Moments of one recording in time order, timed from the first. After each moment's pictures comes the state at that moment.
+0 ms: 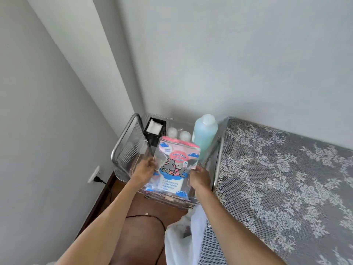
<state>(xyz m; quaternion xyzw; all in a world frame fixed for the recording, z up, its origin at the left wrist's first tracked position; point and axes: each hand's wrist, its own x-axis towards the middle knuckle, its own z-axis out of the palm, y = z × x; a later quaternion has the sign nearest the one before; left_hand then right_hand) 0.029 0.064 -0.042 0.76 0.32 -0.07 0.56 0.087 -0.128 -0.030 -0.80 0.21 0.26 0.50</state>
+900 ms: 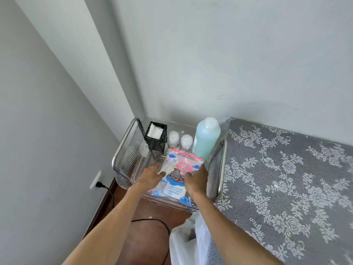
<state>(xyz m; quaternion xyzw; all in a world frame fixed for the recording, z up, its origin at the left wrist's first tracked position) 0.045 0.064 -0.044 0.87 0.26 -0.22 0.36 0.086 -0.103 -0.031 -0.86 0.14 0.23 0.42</state>
